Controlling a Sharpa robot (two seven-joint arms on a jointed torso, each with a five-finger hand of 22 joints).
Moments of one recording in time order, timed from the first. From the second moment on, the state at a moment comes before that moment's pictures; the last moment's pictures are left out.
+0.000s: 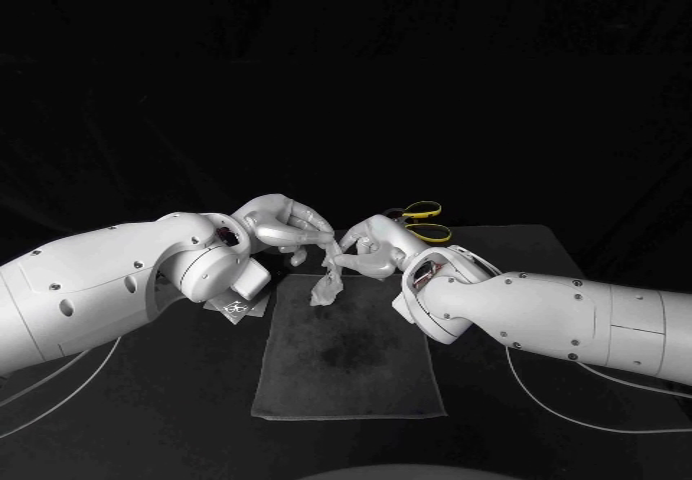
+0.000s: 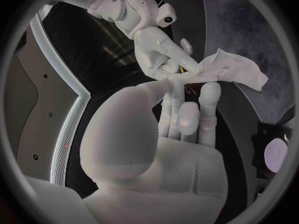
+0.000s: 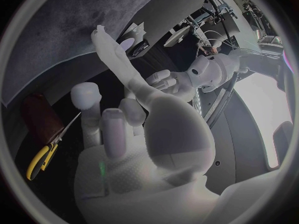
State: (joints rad) left arm 1.30 -0.75 -0.06 1.48 -0.45 -0.15 -0.05; left_hand 1.41 -0.18 0.65 0.10 0.05 0.96 0.10 0.51 0.48 1.10 0.04 0.62 0.09 1.24 -0.02 1.50 0.83 0.15 1.07 0.09 1.04 1.01; right arm 1.19 -0.64 -0.15 1.54 -1.05 -0.64 -0.14; right_hand 1.23 -0.02 0.48 -0.11 0.05 1.01 0.09 0.41 0.28 1.31 0.01 1.20 1.11 1.47 -0.05 1.45 1.31 0.13 1.31 0.06 0.78 1.31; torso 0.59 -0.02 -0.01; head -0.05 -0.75
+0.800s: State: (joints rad) left arm 1.30 -0.75 -0.06 1.46 -0.45 -0.14 -0.05; left_hand 1.41 -0.18 0.65 0.10 0.05 0.95 0.10 0.51 0.48 1.10 0.04 0.61 0.09 1.24 -0.02 1.50 0.83 0.15 1.07 0.09 1.05 1.02; right arm 1.19 -0.66 -0.15 1.55 -1.01 -0.63 -0.10; right_hand 1.15 -0.09 0.43 -0.07 0.05 0.98 0.10 0.43 0.28 1.28 0.02 1.16 1.08 1.47 -0.05 1.44 1.31 0.12 1.30 0.07 0.75 1.31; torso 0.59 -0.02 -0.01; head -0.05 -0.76
